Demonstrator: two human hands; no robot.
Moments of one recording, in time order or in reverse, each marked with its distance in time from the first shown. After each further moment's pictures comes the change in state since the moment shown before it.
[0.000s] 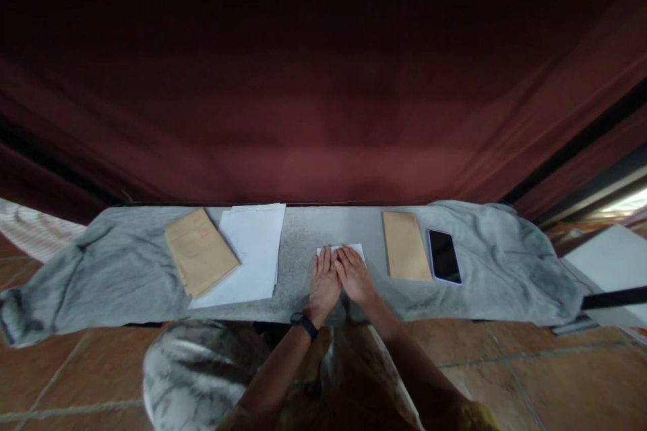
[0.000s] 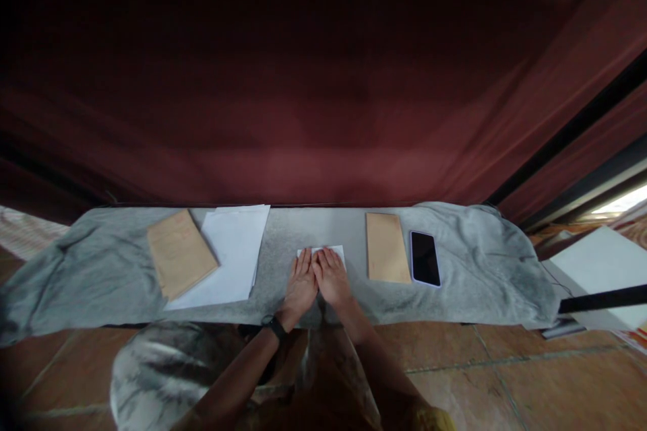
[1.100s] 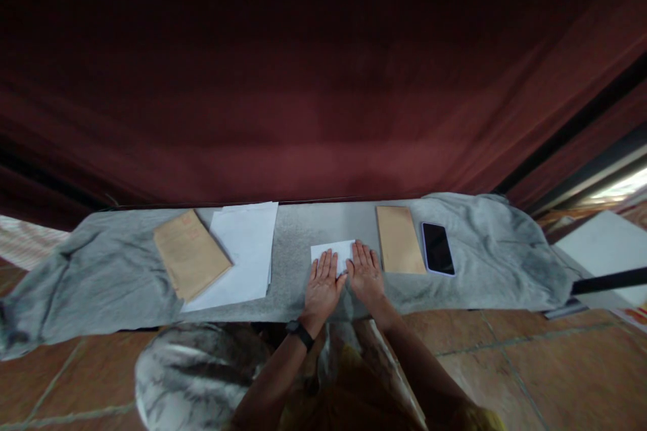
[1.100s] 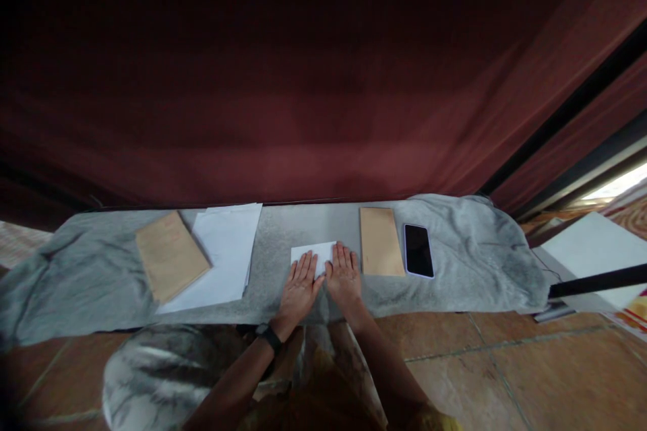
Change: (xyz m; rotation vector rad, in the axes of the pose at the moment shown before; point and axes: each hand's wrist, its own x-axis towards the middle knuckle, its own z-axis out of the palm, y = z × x) left_hand -0.020 0.007 0.007 -0.021 0.021 0.094; right_hand -0.029 0.025 -0.015 -0.247 0.041 0.132
